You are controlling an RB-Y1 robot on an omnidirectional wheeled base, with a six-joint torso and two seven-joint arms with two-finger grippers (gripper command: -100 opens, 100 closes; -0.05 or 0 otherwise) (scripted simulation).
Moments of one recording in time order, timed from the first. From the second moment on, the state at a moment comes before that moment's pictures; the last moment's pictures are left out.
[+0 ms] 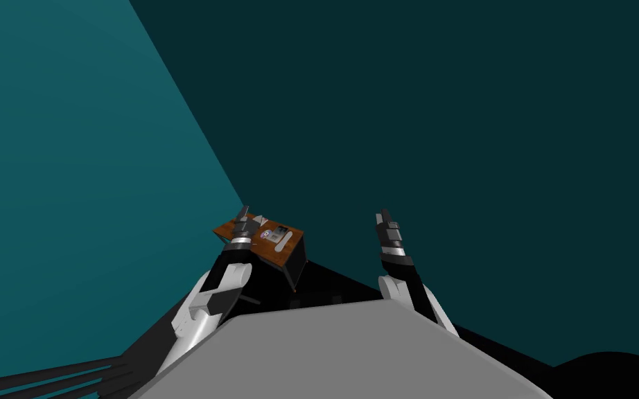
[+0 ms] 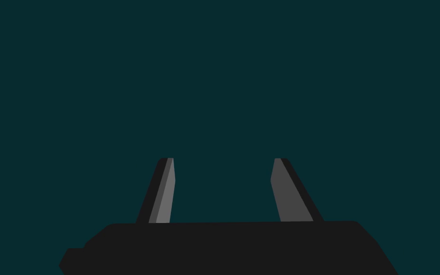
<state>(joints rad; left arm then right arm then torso) 0.24 0.20 0.14 -1.98 0.13 -0.17 0.30 0.53 -0.05 -0.07 -2.24 0.00 -0.41 0.12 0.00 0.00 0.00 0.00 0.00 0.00</state>
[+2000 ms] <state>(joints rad) -0.17 0.37 0.28 -1.36 0.28 0.18 0.62 0.53 -0.05 -0.07 -2.24 0.00 -0.41 0.12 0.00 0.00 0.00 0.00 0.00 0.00</state>
